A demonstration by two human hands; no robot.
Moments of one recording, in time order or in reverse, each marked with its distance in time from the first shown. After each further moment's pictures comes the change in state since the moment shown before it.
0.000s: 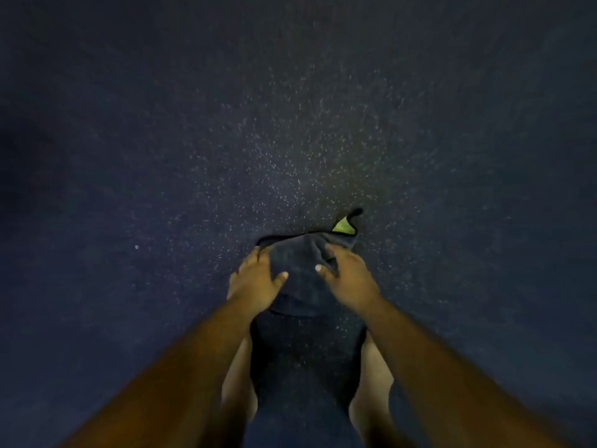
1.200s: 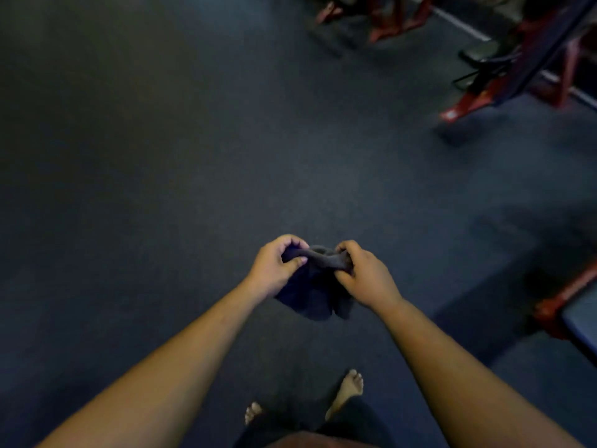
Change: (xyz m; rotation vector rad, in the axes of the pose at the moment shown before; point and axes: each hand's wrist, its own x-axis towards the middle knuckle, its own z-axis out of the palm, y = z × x) left_hand -0.563 0.346 -0.402 -0.330 -0.039 1.043; right_hand -0.591 -0.260 -0.401 0.068 0.816 -0.014
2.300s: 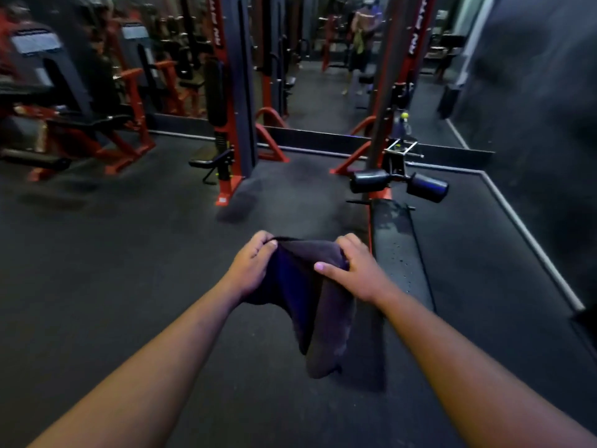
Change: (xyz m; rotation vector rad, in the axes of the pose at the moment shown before) left_hand 0.286 0.299 0.313 -0.042 -0.608 0.520; right_hand -0.050 0.211 -0.350 -0.004 0.723 0.409
